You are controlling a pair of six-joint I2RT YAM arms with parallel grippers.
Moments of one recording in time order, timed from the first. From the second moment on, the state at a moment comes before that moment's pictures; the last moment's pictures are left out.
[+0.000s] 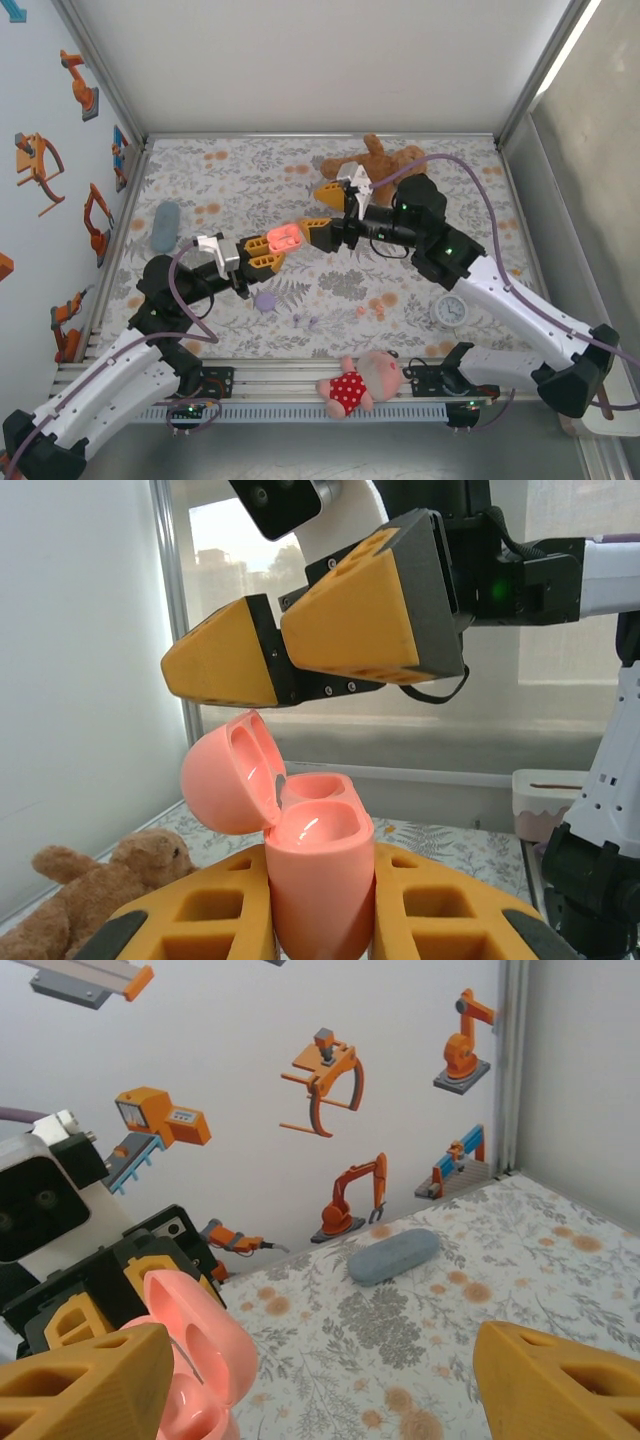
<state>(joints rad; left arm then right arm) -0.67 0.61 0.48 0.38 0.60 -0.04 0.80 1.14 1.15 -0.10 -0.48 0.14</state>
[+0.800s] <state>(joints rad) -0.67 0.33 0.42 0.17 0.52 -0.05 0.73 1.14 1.16 -0.75 -0.10 0.31</state>
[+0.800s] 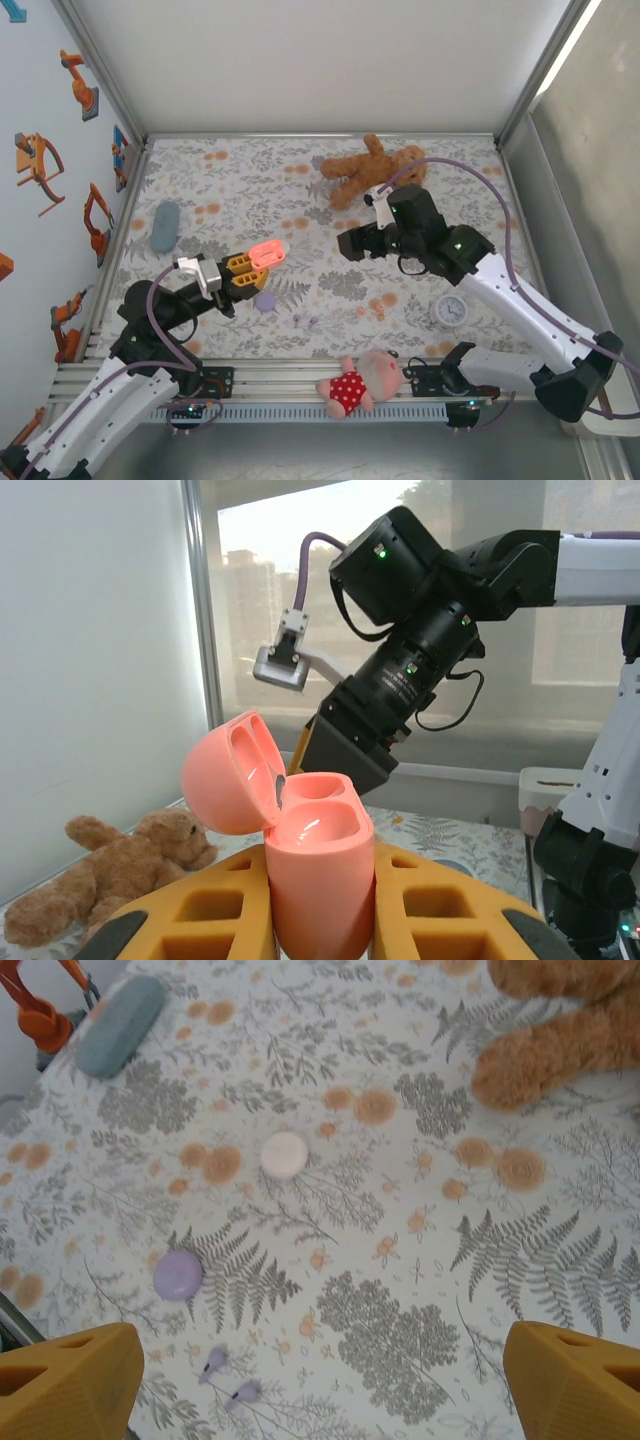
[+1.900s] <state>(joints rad) -0.67 0.27 0.42 0.15 0.52 -0.07 0.72 1.41 0.99 -0.86 -0.25 0.28</state>
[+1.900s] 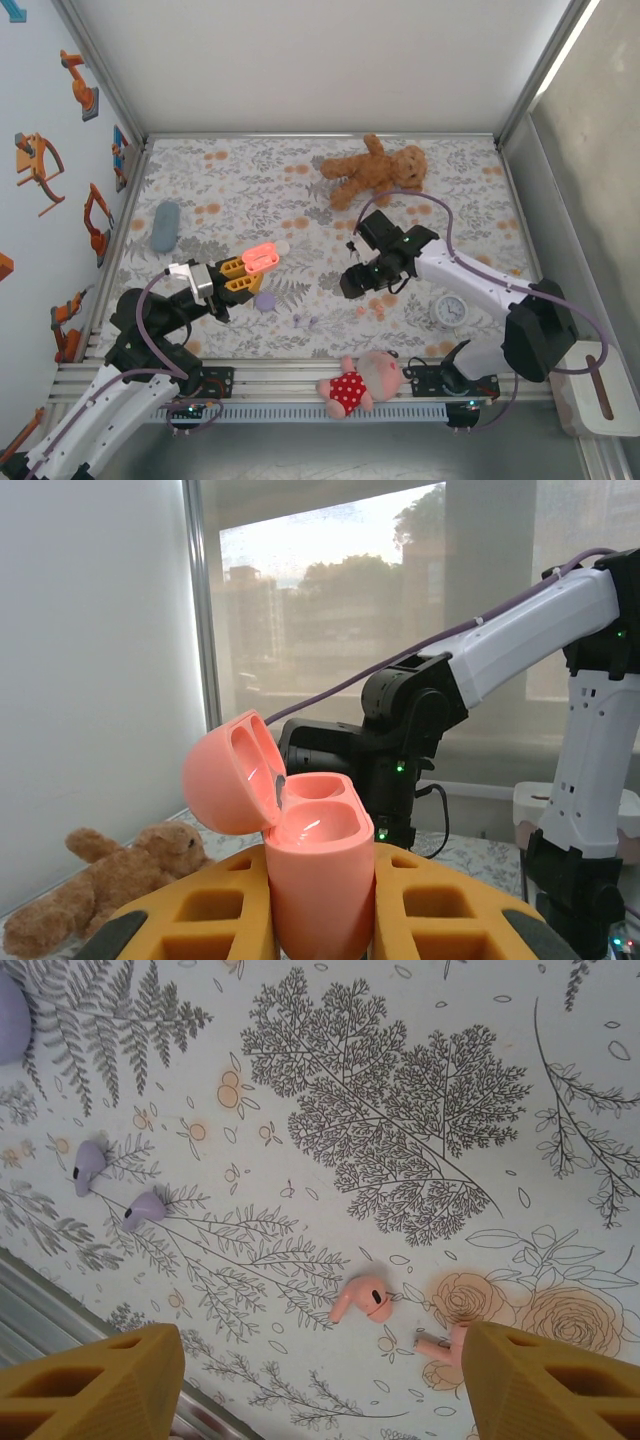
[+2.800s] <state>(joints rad) -0.67 0.30 0.42 0.15 0.52 -0.09 0.72 1.62 0.97 -0.83 -0.30 0.23</state>
